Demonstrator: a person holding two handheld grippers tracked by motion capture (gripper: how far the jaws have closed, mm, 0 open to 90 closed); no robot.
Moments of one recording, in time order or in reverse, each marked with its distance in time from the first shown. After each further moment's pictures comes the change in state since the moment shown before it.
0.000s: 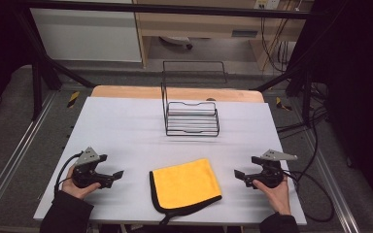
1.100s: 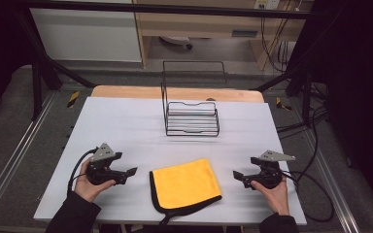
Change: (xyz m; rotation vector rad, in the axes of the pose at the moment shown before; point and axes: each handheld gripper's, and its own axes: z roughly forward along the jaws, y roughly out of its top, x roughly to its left) left arm -0.036 0.037 0.016 0.018 -0.025 0.030; right arm 0.005 0.000 0.002 0.016 -0.017 -0.015
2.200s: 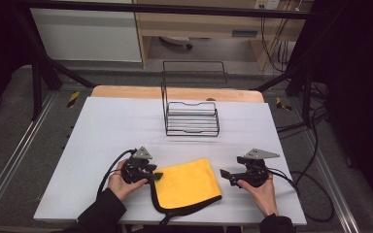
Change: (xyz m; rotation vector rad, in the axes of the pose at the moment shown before) left arm -0.042 0.018 0.075 0.224 -0.161 0.029; right arm 0.030 0.014 0.025 0.026 0.016 -0.009
